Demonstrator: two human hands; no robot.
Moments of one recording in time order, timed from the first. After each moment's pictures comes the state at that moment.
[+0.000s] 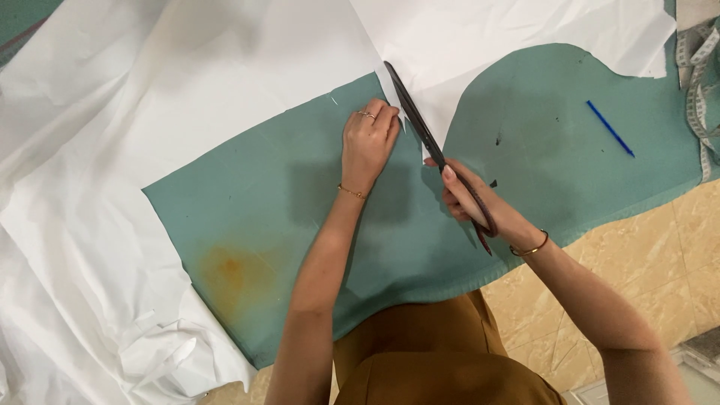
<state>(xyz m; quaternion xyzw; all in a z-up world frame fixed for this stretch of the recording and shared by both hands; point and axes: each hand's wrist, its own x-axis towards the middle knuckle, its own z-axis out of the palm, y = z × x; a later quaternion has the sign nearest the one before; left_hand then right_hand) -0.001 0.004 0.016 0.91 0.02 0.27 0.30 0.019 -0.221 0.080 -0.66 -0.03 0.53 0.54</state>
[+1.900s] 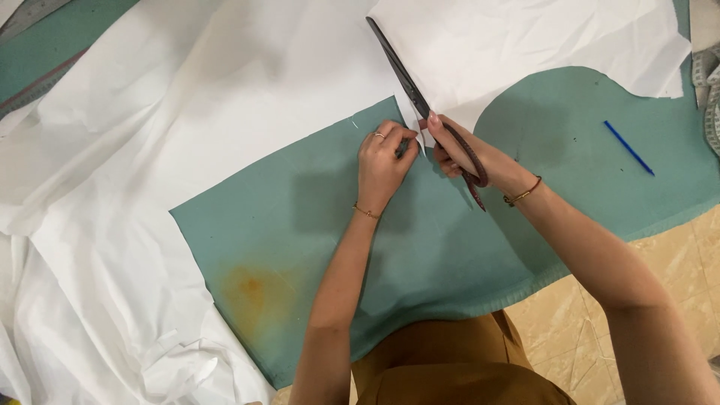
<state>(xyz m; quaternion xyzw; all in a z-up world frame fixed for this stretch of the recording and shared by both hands) 0.000 0.013 0.035 0.87 0.07 0.25 0.42 0.094 -0.136 0.097 -0.68 -0.08 0.51 0.53</state>
